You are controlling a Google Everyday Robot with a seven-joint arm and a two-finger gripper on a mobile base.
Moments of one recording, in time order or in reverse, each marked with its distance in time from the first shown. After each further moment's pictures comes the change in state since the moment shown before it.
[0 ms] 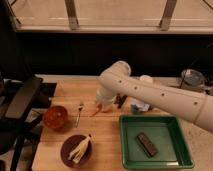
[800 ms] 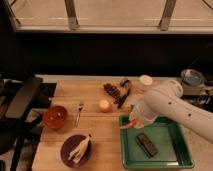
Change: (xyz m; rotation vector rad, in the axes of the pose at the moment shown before) arm 0.002 0.163 -0.036 -0.031 0.036 0.401
